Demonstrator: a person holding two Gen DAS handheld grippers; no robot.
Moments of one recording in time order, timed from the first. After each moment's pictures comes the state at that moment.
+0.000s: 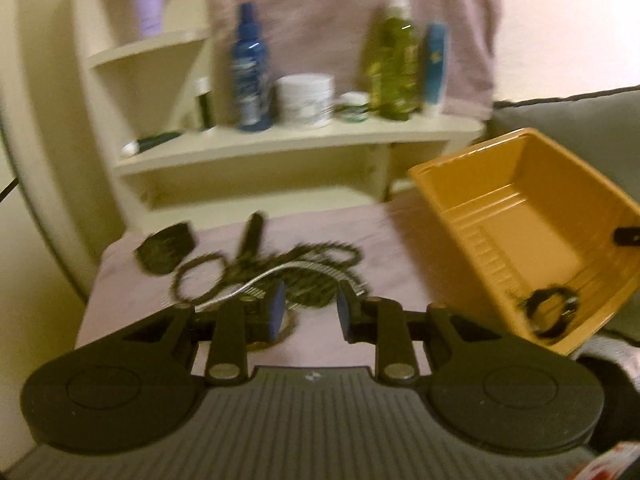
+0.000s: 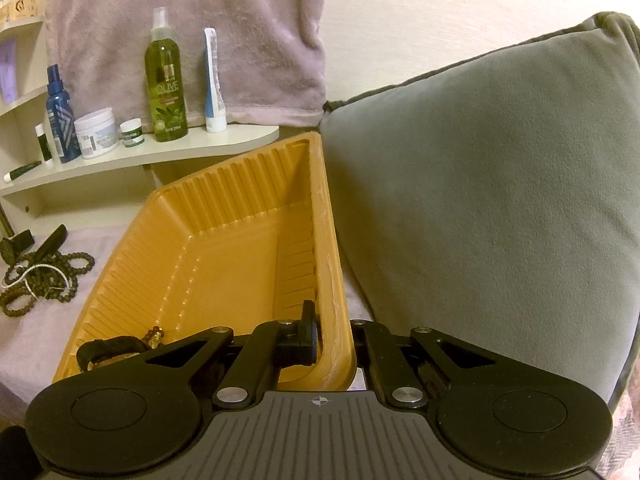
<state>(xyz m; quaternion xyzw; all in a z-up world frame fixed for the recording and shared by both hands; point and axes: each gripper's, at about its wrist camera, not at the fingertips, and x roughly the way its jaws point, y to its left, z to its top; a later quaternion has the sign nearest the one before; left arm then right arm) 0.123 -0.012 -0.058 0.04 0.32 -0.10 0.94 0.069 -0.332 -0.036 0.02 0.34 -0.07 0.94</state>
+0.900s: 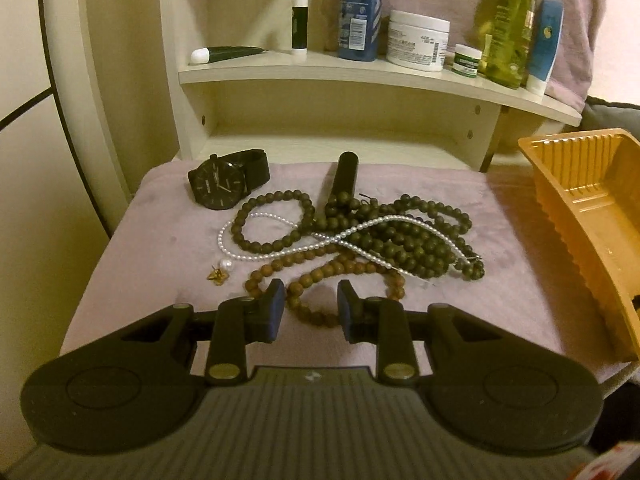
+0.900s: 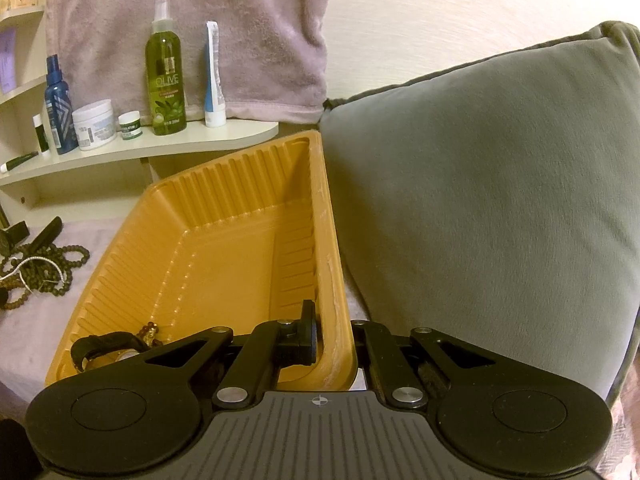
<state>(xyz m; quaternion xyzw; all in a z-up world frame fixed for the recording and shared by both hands) 0.165 0.033 -0.114 -0.01 0.37 -0.03 0.93 0.073 -0.331 -0.037 0.01 0.35 -0.07 0.93</state>
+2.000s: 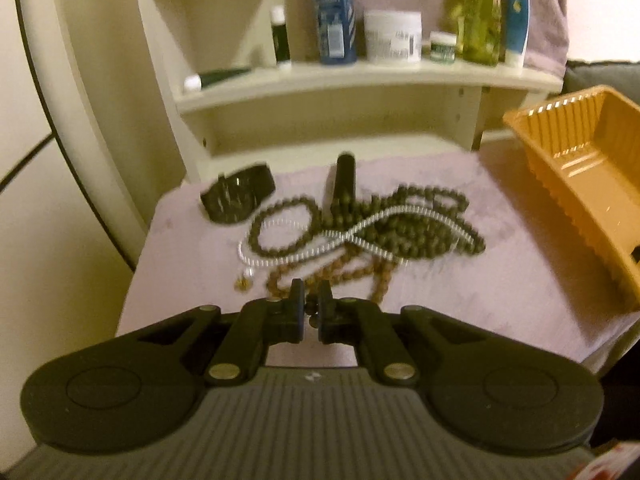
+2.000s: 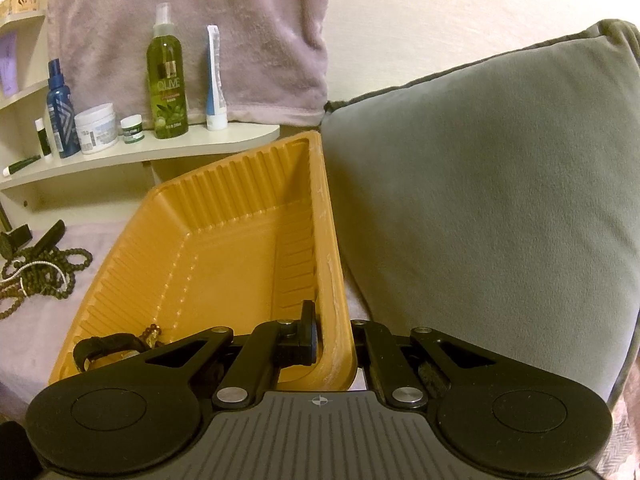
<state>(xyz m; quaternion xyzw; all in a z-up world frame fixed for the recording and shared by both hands) 0.150 0.032 -0.104 0.06 0.36 -0.04 0.93 0.070 -0.332 -0.036 0.02 0.34 -0.07 0.94</state>
